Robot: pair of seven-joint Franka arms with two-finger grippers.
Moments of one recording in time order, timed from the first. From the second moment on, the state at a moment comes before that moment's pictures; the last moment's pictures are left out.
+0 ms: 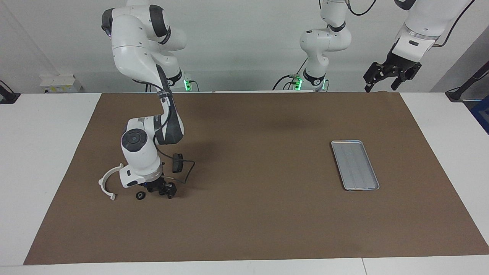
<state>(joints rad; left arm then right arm) -0.02 -0.12 -0.03 -1.64 -0.02 1.51 -0.08 0.04 0.57 0.05 -1.66 -0.12 2.30 0.50</state>
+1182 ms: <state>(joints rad) -0.02 -0.12 -0.03 -1.64 -0.02 1.51 -0.08 0.05 0.55 0.07 -1.55 -0.13 2.06 0.45</state>
